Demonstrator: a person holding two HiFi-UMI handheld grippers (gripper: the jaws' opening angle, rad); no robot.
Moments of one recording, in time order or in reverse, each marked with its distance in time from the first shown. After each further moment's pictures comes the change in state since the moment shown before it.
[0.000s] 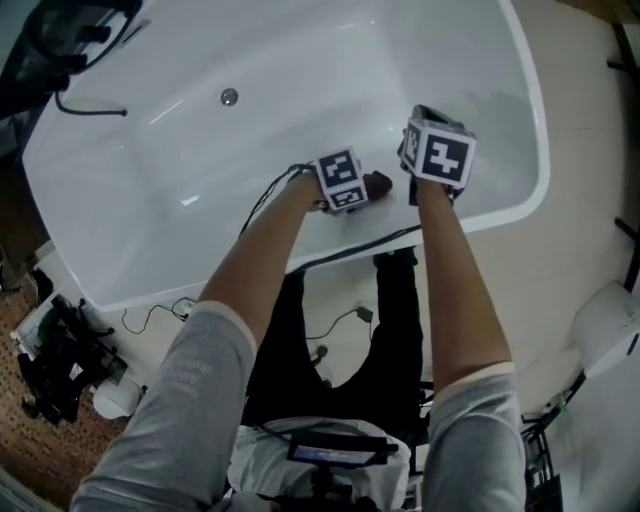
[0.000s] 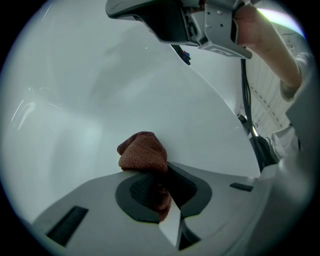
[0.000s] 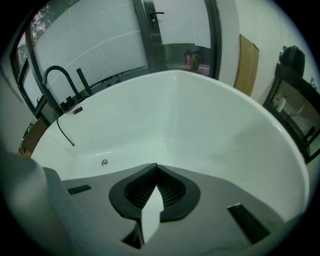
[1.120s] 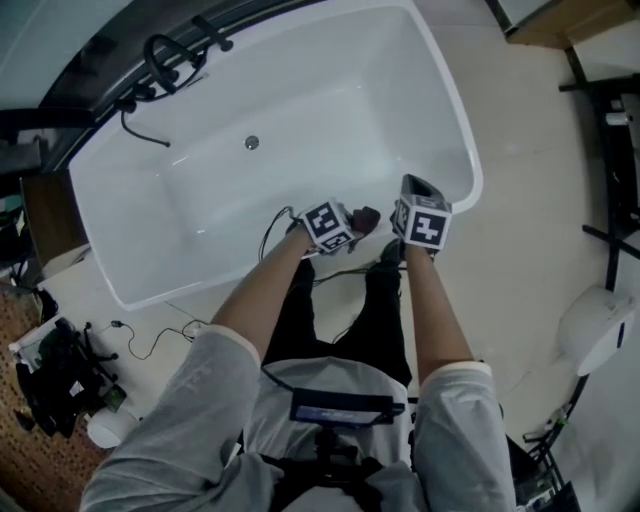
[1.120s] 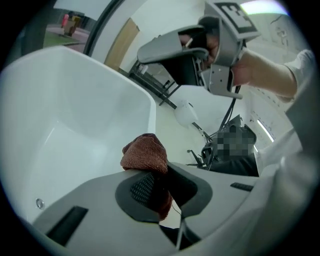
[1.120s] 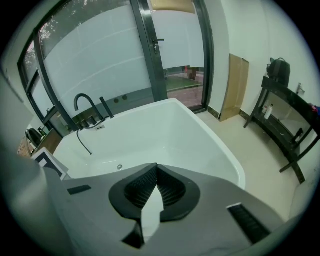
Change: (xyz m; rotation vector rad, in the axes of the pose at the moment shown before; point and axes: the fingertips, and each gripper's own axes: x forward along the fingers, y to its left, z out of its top) left arm -0.112 -0.140 0.031 -0.009 -0.172 0.192; right arm -0.192 0.025 0.001 0.040 -0.046 0.026
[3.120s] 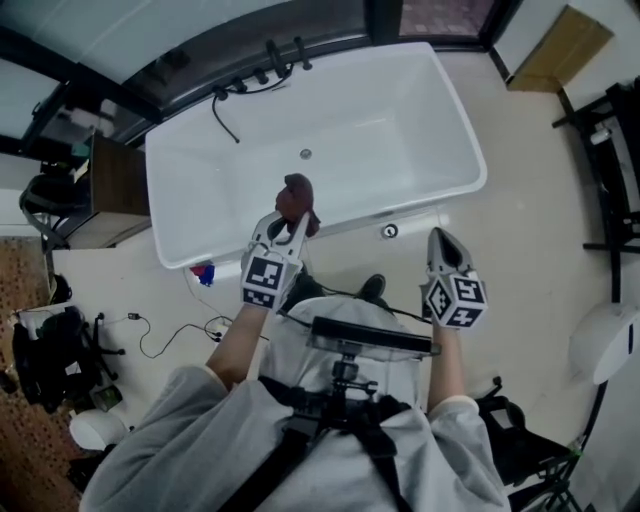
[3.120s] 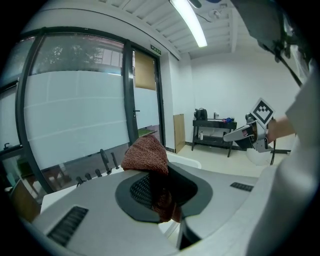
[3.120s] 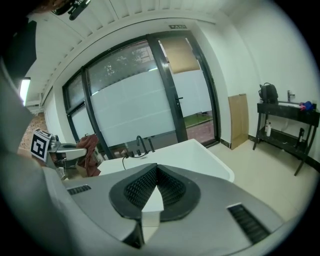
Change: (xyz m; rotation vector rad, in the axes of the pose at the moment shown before) left arm -0.368 -0.265 -0.111 -0.001 -0.771 1.027; right arm -0.361 0.130 -0.108 -0.034 -0.462 0.212
